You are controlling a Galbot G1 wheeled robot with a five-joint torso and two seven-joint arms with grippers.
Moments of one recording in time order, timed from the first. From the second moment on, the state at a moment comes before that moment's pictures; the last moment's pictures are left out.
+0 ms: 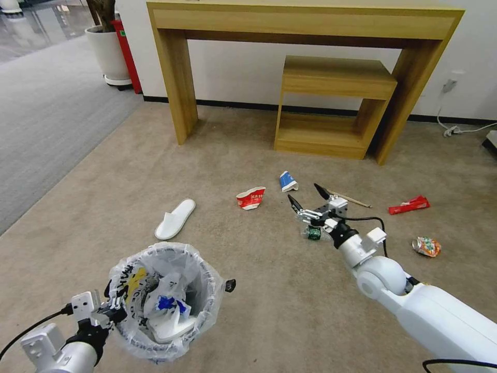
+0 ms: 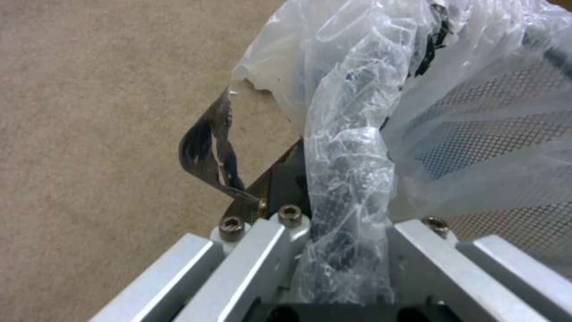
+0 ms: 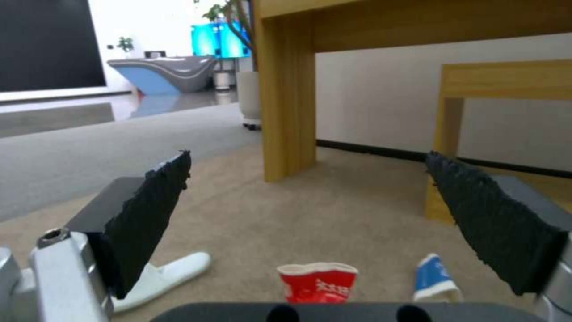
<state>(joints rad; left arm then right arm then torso) 1.86 -1.42 -0.89 -2.37 -0.66 0.55 -0.11 -0.90 0.69 -0.09 1.72 0.83 0.39 0.02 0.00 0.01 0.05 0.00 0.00</state>
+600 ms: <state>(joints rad) 1.86 -1.43 -0.89 -2.37 -0.66 0.54 -0.10 -0.93 0.68 -0.06 1.68 0.81 0.41 -0.02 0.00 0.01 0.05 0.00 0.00</state>
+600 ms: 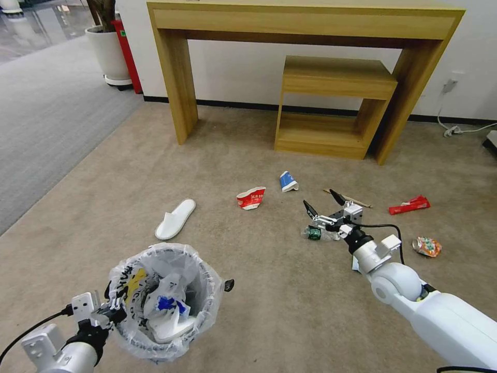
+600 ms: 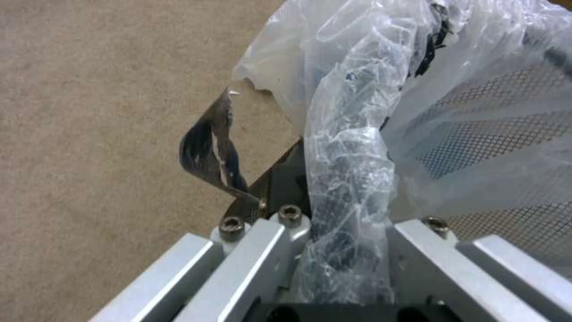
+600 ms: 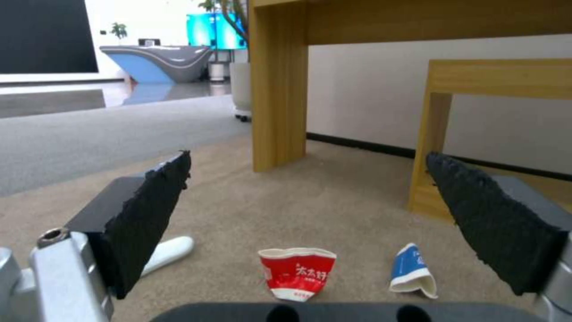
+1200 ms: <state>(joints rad) 1.87 -1.43 -0.90 -2.38 -0.65 0.55 -0.09 -0.93 0.68 -0.07 1.67 0.80 0.43 -0.03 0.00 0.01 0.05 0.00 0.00</state>
